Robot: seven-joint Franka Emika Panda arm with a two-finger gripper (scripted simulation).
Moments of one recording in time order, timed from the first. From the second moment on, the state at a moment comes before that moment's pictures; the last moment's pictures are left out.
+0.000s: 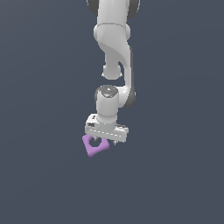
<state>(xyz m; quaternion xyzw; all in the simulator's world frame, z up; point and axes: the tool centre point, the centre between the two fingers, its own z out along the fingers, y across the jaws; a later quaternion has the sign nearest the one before) 0.057 -0.034 0.060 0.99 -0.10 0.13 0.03</state>
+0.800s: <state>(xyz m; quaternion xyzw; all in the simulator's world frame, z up) 0.064 -0.038 0.032 0.99 -0.11 0.13 0.03</state>
